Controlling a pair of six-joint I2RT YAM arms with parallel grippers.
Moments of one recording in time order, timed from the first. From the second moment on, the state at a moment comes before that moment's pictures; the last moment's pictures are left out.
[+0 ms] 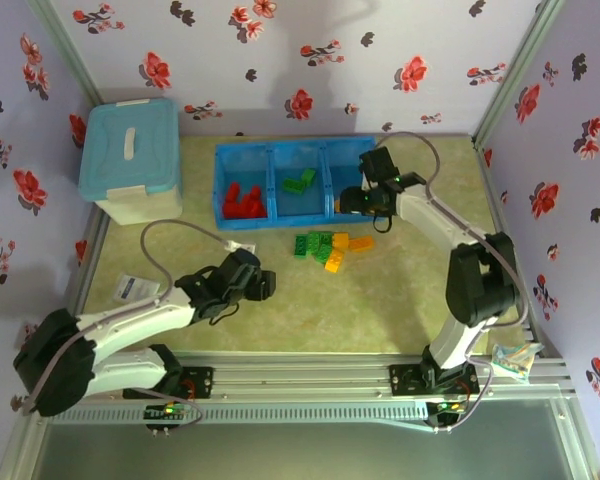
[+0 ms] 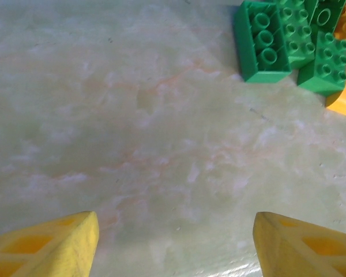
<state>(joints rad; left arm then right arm) -0.89 1.19 0.59 -0.27 -0.25 -0.65 0.39 1.69 1.32 -0.64 -0.04 0.37</state>
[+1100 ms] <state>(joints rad) -0.82 1.91 1.19 -0.38 -0.14 -0.57 0.39 1.19 0.75 -0.46 -0.05 0.46</state>
